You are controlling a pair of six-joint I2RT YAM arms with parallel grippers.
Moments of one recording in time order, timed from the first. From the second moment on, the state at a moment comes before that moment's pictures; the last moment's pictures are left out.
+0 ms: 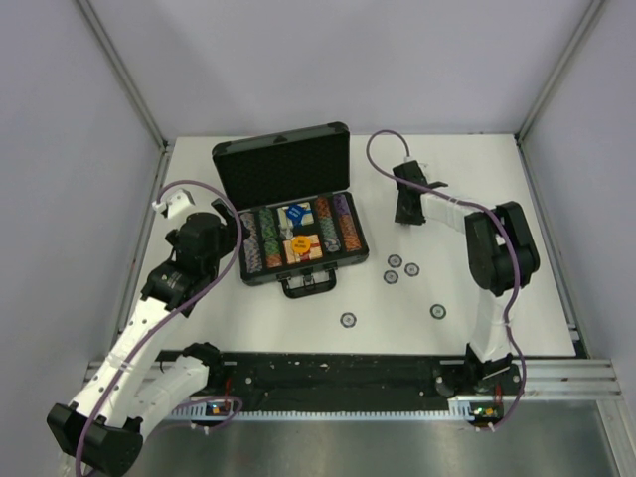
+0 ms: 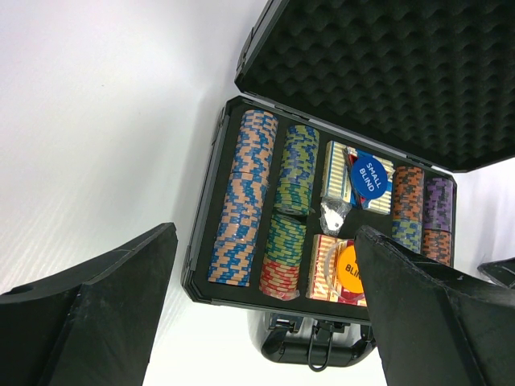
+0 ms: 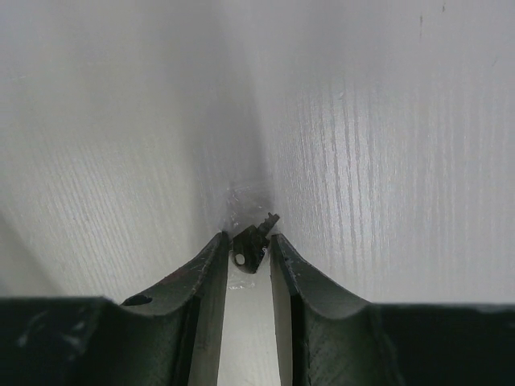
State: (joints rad) left arm -0.38 0.82 0.85 -0.54 -0.49 -0.75; right arm 0.34 1.96 1.32 -0.39 0.28 0.44
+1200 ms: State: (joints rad) left arm -0.38 0.82 0.85 -0.54 -0.49 -0.75; right arm 0.75 1.78 1.42 -0.25 0.03 0.44
